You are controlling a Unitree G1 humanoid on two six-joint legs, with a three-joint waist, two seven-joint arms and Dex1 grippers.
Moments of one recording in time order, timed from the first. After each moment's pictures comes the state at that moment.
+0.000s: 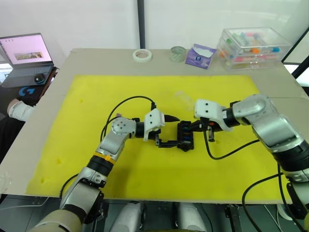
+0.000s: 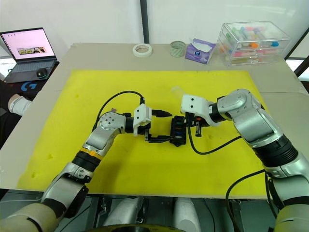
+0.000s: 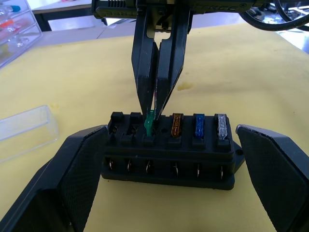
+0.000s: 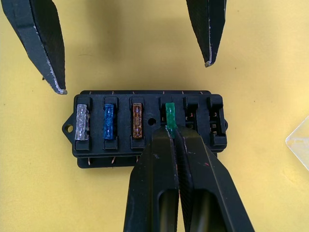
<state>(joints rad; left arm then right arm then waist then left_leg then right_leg) -0.63 0.23 -0.31 0.33 -0.18 -0.05 -1.13 -0.71 -0.90 0.35 -0.19 0.10 0.68 1.23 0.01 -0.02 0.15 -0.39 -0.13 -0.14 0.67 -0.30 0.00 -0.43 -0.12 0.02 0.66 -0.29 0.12</state>
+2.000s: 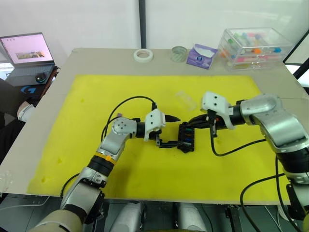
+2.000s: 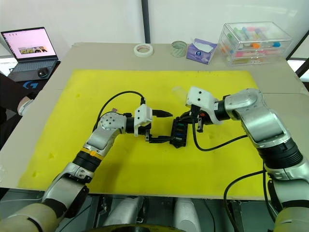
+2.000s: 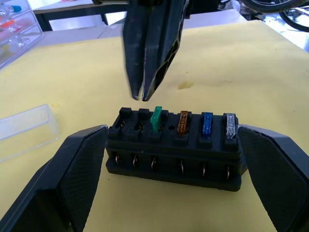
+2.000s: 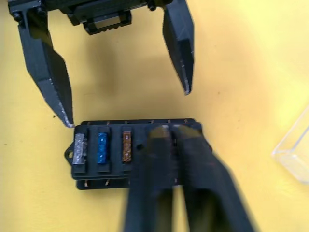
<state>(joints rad) -0.63 0.22 -0.31 0.33 -0.17 -0.06 -1.13 -0.64 -0.89 0.22 -0.22 0.22 0.73 1.20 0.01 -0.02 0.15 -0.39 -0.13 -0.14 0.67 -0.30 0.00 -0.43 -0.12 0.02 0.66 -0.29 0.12</state>
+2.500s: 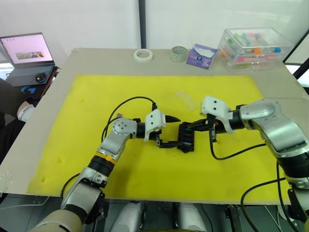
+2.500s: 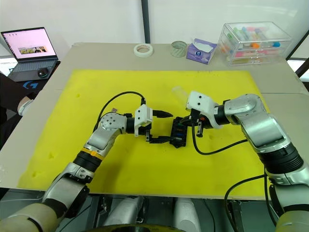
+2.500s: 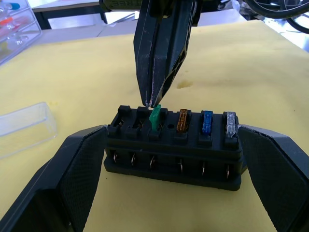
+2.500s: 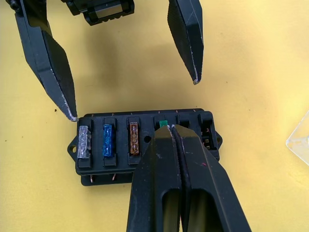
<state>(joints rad) -0.63 0.22 -0.31 0.35 -0.17 -0.06 -1.13 -0.61 -0.89 0.23 -0.23 0.22 0.72 1.17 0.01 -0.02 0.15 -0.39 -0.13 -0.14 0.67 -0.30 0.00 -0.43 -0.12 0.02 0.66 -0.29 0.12</state>
